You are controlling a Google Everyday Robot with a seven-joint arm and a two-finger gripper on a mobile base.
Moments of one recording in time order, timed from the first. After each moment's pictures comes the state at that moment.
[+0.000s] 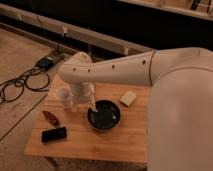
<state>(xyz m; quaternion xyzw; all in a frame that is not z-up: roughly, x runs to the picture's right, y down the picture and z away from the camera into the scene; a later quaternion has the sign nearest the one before) -0.104 0.102 0.703 -0.26 0.23 0.64 0.68</state>
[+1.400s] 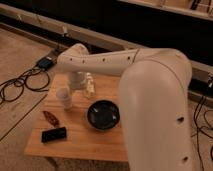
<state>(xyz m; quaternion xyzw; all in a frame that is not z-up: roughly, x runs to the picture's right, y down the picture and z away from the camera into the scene) -0.145 0.034 0.780 -0.25 0.20 0.66 0.68</state>
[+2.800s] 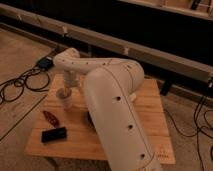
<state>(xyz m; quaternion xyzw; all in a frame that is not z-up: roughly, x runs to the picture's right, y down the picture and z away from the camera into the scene) -0.193 0.031 0.891 -0.29 0.19 0.60 0.72</state>
